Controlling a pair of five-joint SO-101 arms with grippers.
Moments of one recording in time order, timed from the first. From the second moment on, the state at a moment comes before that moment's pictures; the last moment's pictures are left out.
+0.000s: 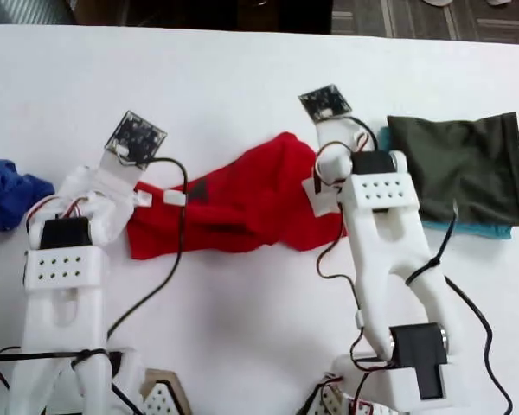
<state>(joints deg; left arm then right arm) -14.1 -39.4 48.2 48.9 -34.6 -9.8 -6.5 21.3 65.8 18.1</state>
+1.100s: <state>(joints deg) -14.1 -39.4 48.2 48.9 -34.6 -9.9 0.0 19.3 64.8 15.4</state>
